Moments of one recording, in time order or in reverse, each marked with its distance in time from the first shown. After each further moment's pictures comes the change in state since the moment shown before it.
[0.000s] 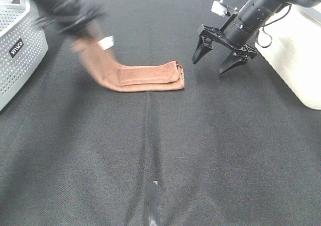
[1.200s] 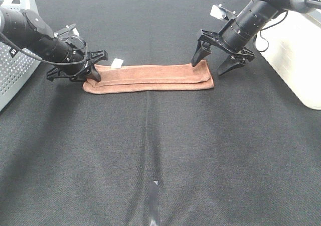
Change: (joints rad) left arm 0.099 0.199 0.178 -0.283 -0.243 0.181; right arm 0.000 0.028 0.000 0.004 -0.068 -0.026
